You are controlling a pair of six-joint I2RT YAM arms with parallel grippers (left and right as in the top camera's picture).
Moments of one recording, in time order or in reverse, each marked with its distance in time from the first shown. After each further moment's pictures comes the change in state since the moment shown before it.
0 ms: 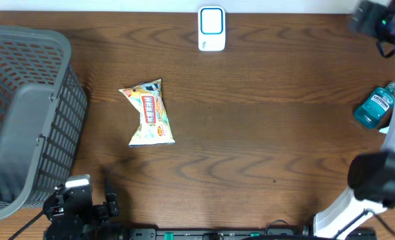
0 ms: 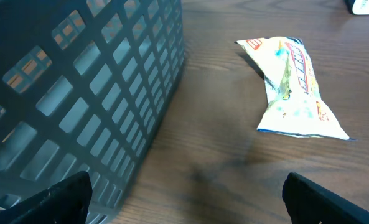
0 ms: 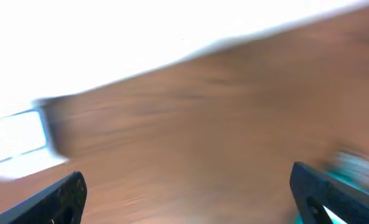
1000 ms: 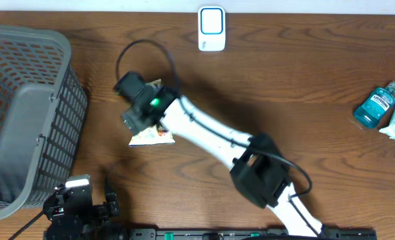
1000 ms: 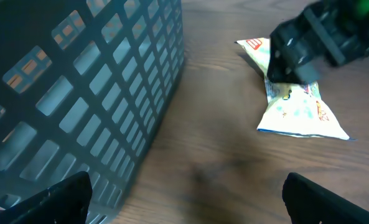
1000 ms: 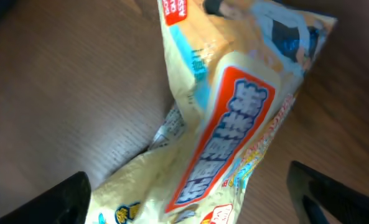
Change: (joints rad) left arm 0.000 0.000 0.000 0.000 0.000 0.000; right arm 1.191 0.392 -0.068 0.126 0.248 0.181
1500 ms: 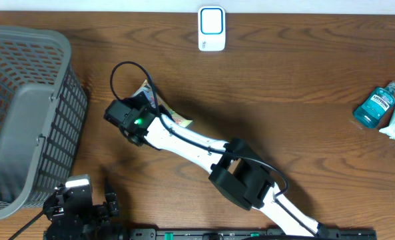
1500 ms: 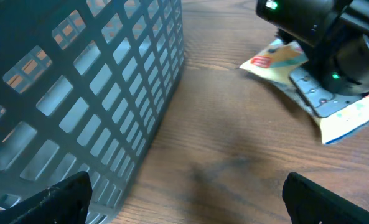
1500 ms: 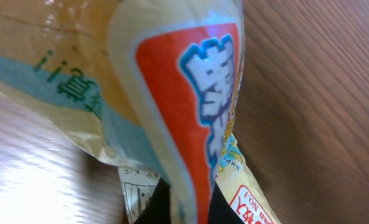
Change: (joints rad) left arm 0.000 0.000 0.000 0.000 0.000 0.000; right arm 0.073 0.121 0.013 -0.140 0.413 0.097
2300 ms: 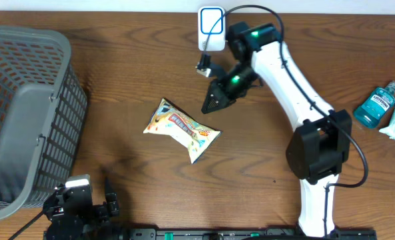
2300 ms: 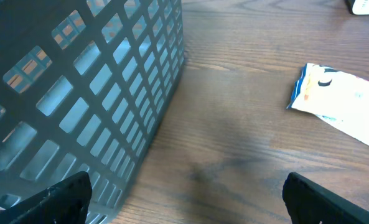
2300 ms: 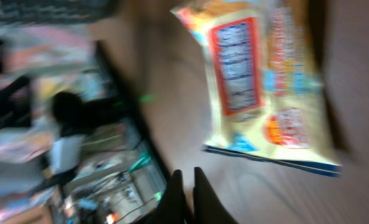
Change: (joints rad) left arm 0.000 0.000 0.000 0.000 0.000 0.000; right arm -0.630 -0.261 -0.043 -0.575 -1.395 -0.819
